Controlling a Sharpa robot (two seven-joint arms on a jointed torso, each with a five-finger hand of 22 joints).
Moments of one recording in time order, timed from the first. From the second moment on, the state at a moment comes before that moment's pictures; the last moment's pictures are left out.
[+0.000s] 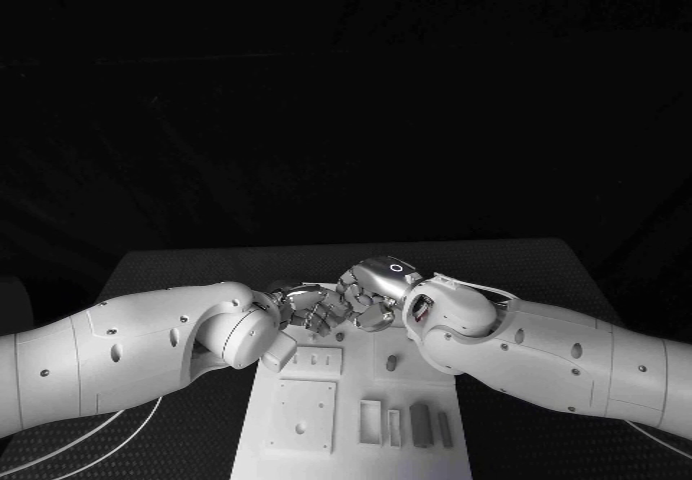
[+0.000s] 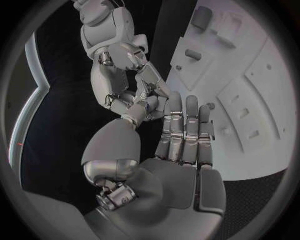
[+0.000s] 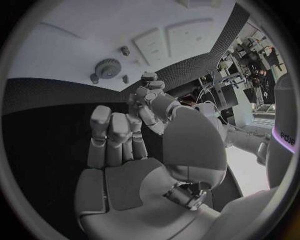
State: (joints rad) left arm 1.35 -0.70 -0.21 1.49 -0.21 -0.33 -0.22; left_hand 0.94 -0.01 0.51 -0.29 0.53 0.96 0.10 0.60 0.51 1.22 -0.01 0.62 0.39 0.95 0.03 0.86 0.63 0.01 0.65 -0.06 0.61 1.31; right arm 1.21 -0.57 -0.06 1.45 -1.68 -0.36 -0.19; right_hand 1.12 -0.26 0.85 -0.15 0.07 1.03 0.02 0.36 0.47 1.11 -0.03 1.26 0.99 1.32 -0.13 1.19 1.17 0.23 1.19 -0.06 1.09 1.31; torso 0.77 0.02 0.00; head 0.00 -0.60
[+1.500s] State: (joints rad) left arm 1.35 -0.73 -0.21 1.43 -0.41 -0.27 -0.31; left_hand 0.94 -0.01 0.51 -0.29 0.52 0.99 0.09 0.59 0.51 1.24 -0.01 0.62 0.37 0.97 0.02 0.87 0.61 0.01 0.65 -0.06 0.63 1.31; right arm 1.22 -0.70 -0.05 1.36 -1.51 -0.42 -0.13; right_hand 0.99 -0.29 0.62 -0.14 0.19 0.93 0.13 0.26 0.47 1.02 0.03 1.19 0.94 1.23 -0.08 1.11 1.14 0.22 1.11 -0.04 1.01 1.30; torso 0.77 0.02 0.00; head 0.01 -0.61
